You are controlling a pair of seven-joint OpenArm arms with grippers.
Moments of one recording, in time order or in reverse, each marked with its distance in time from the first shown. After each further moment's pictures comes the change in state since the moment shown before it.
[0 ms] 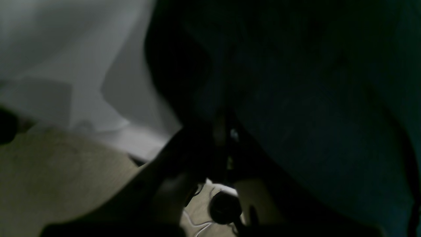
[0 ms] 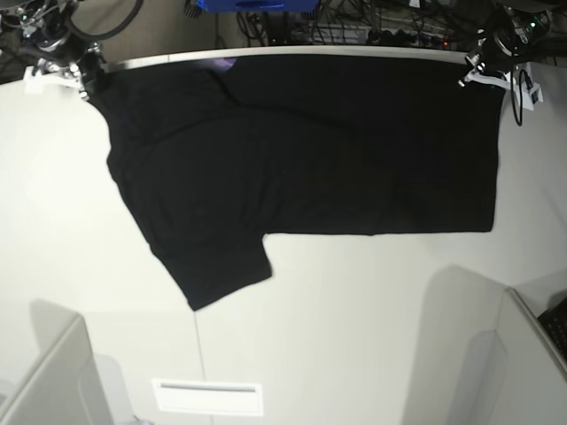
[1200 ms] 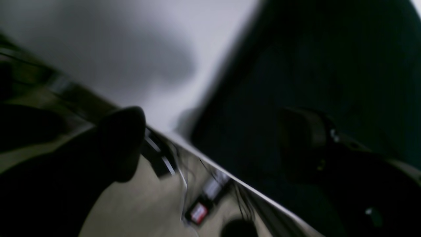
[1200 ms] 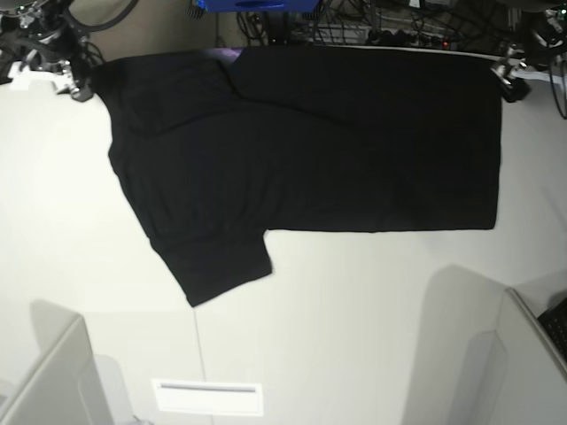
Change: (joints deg) left arm -1.6 -1.7 -14.8 3.7 -0.1 0.0 3.3; right arm -3.2 -0.3 0.9 6.0 -0.4 0.0 6.5
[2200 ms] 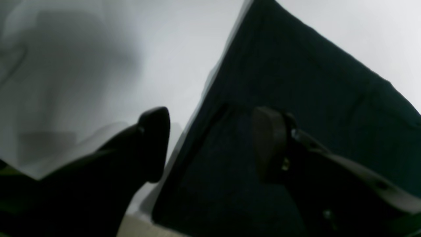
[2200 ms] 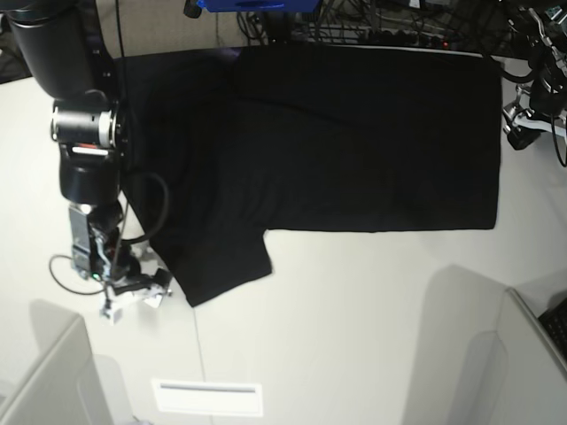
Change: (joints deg) left arm -7.9 -7.2 8.9 -0.1 0.5 0.0 0.3; right arm 67.5 14.3 -51.6 -75.1 -26.4 1.6 23.3
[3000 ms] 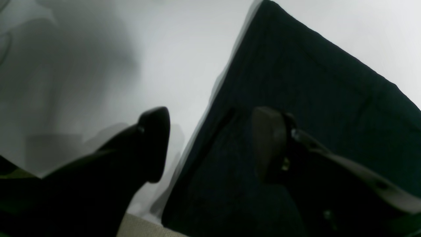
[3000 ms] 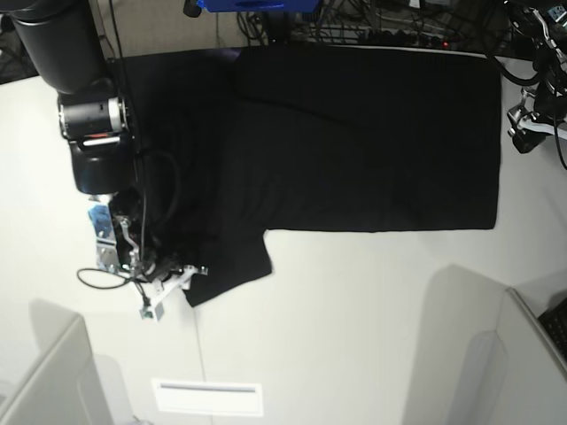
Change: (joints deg) left arm -0.5 -1.0 0.0 0.0 0.2 0.0 -0.3; right arm -4.2 -1.1 -11.2 5.7 -0.2 8.4 -0.2
